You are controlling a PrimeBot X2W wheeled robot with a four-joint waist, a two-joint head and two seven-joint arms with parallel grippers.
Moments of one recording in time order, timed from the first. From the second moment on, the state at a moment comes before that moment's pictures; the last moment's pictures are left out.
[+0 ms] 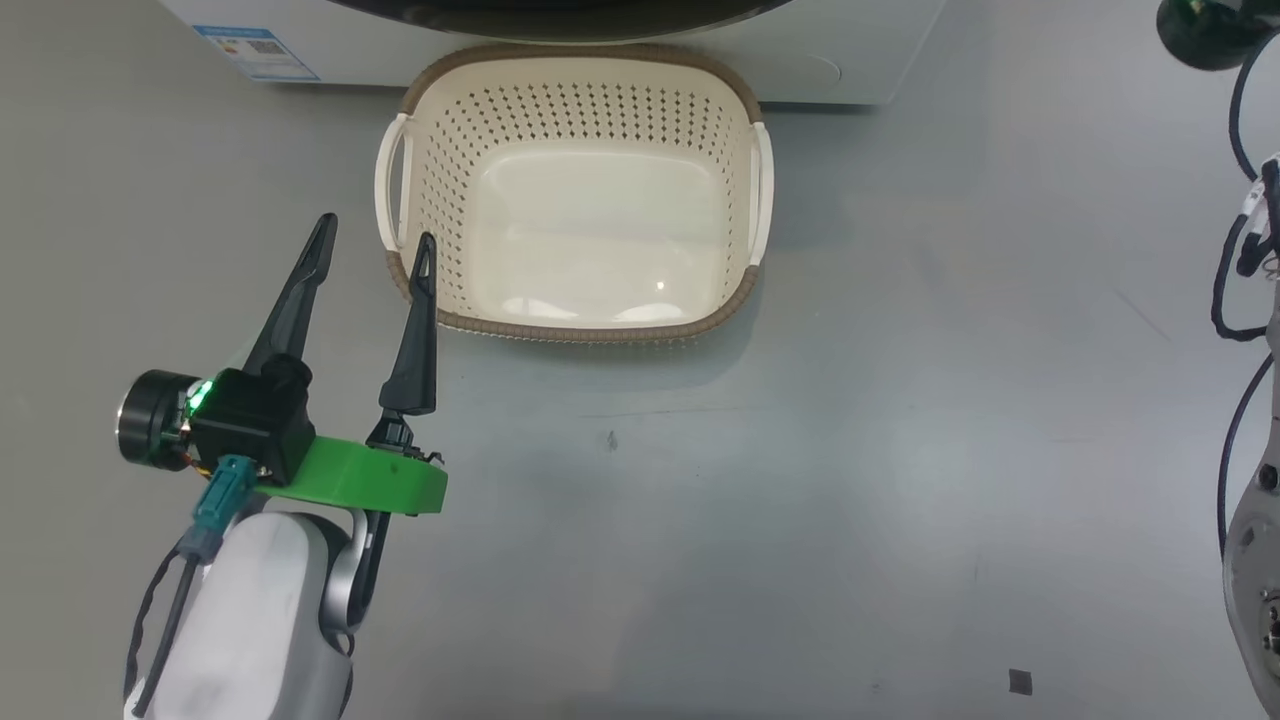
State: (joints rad) left arm -0.35 0.07 -0.24 0.12 -0.25 0.00 -0.25; right arm -1.05 -0.16 -0.02 0.38 1.61 -0.11 0.51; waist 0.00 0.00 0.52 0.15
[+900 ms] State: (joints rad) left arm -0.41 0.03 -0.26 0.14 -0.25 -0.01 -0.25; right arm -1.24 -0.19 0.05 0.56 1.54 -0.12 0.55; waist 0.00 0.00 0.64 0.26
